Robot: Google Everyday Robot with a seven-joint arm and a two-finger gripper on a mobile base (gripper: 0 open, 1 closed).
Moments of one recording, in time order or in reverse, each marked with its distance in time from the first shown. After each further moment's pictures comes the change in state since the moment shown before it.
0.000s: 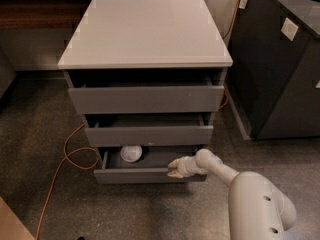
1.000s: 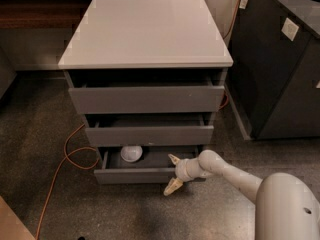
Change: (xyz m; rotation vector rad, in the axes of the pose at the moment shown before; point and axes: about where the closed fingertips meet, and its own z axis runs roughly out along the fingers) arm -0.071 0.050 -0.053 -0.093 -0.132 0.061
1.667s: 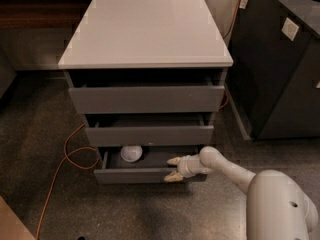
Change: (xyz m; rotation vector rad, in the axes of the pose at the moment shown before) arm 0.019 -0.025 0.003 0.020 0.035 0.065
